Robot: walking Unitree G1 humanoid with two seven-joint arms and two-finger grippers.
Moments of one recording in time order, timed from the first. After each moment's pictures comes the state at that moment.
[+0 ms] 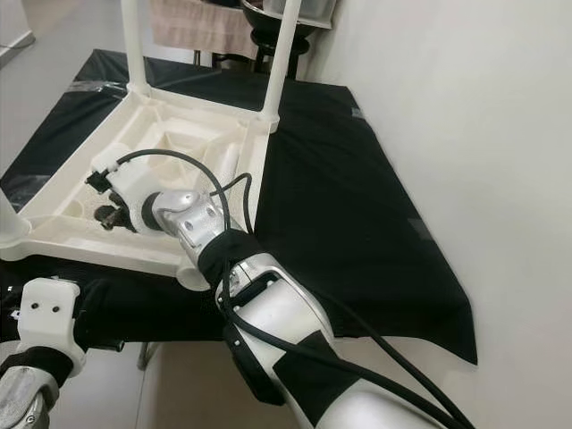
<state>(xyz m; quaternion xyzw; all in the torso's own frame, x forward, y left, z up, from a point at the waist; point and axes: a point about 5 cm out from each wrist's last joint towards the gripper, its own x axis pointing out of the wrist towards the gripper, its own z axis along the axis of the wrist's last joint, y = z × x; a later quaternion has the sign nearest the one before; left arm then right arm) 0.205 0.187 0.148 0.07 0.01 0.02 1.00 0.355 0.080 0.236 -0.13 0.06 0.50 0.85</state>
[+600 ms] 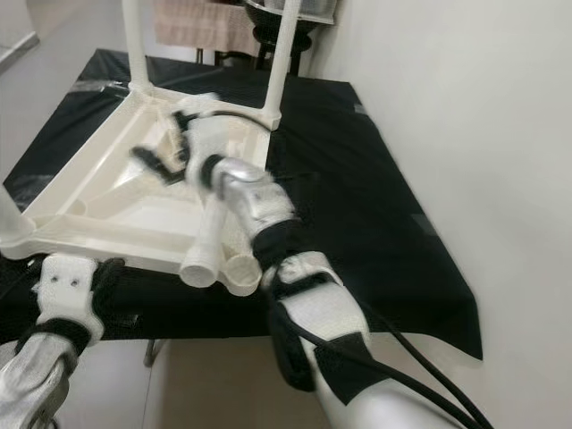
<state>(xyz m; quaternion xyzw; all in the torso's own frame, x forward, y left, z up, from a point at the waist) 0.243 0.169 0.163 0.07 -0.03 -0.03 1.00 0.391 -0.018 0.270 0.04 -0.04 0.34 0.94</state>
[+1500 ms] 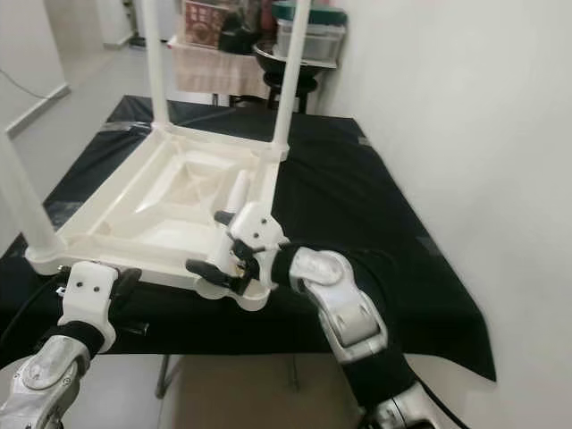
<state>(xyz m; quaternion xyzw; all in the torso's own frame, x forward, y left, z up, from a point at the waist) 0.248 0.177 0.135 0.09 0.01 -0.05 0.99 0.299 -0.090 0.192 -0.18 -0.02 0.49 0.85</state>
